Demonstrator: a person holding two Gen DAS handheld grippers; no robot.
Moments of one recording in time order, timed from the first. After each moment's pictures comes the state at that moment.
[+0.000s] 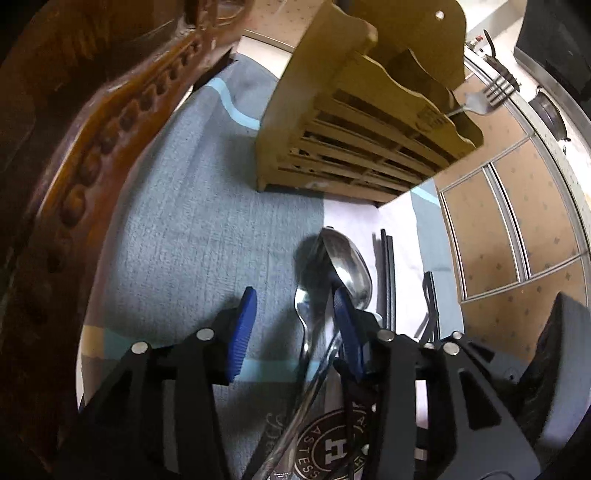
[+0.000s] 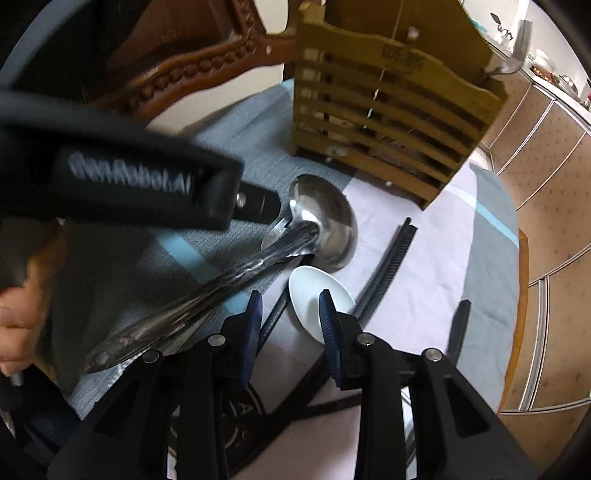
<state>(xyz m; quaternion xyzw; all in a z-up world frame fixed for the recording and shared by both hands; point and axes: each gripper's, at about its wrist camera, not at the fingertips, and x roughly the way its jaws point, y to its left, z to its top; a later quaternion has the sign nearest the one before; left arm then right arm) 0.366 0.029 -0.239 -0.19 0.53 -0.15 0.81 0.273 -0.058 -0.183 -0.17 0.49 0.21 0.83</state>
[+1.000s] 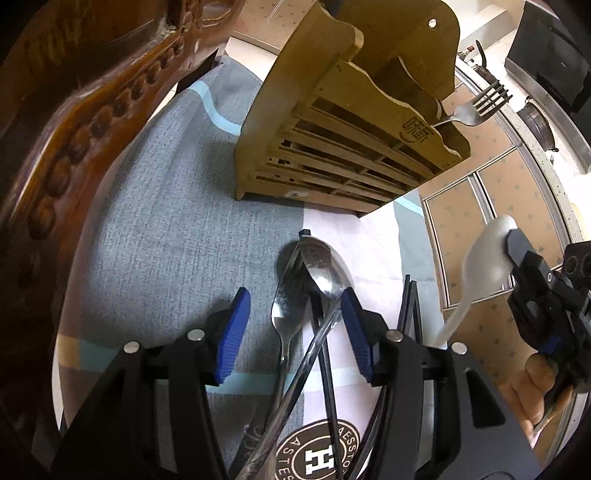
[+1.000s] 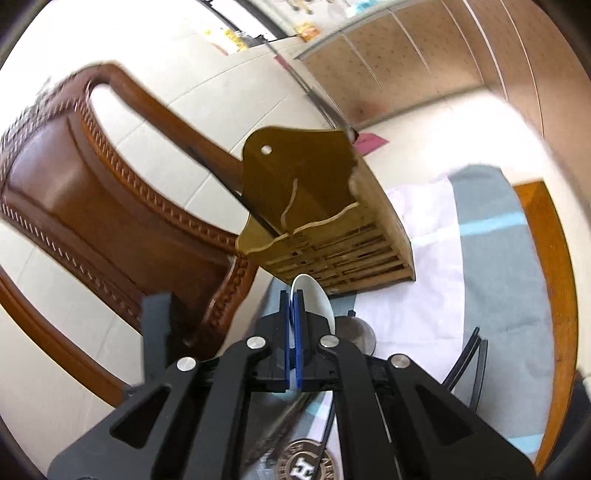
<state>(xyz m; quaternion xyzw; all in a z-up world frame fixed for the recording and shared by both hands) 0.370 0.025 -0.238 -0.21 0.51 -0.18 0.81 0.312 -0.191 -0.094 0.27 0.39 0.29 0.83</state>
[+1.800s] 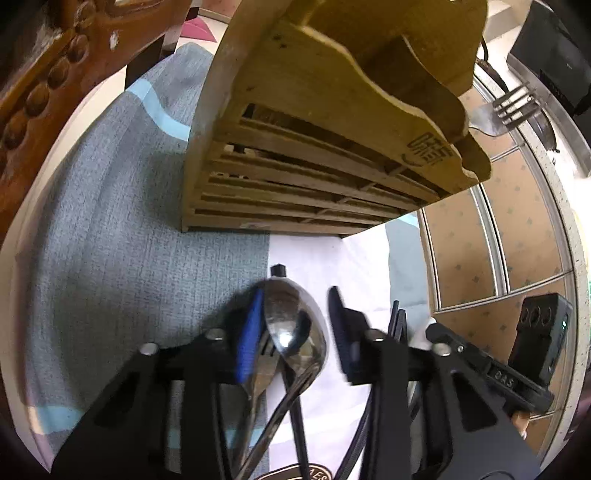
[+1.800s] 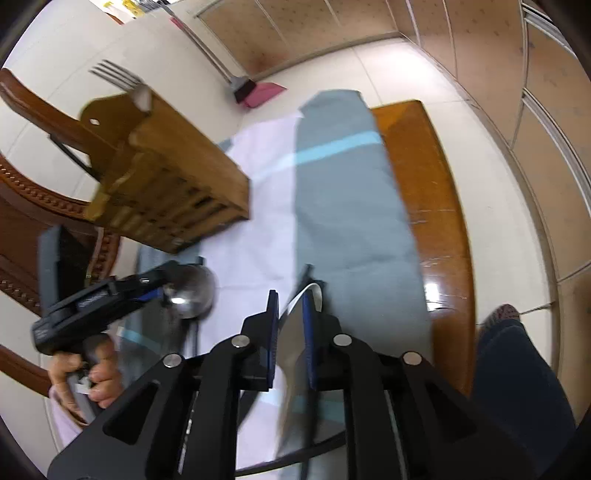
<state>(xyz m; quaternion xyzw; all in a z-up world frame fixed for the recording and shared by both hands) 0.419 -0.014 -0.248 -0.22 0.53 -0.20 0.80 0.319 -0.265 -0.155 0.21 0.53 0.13 0.82</state>
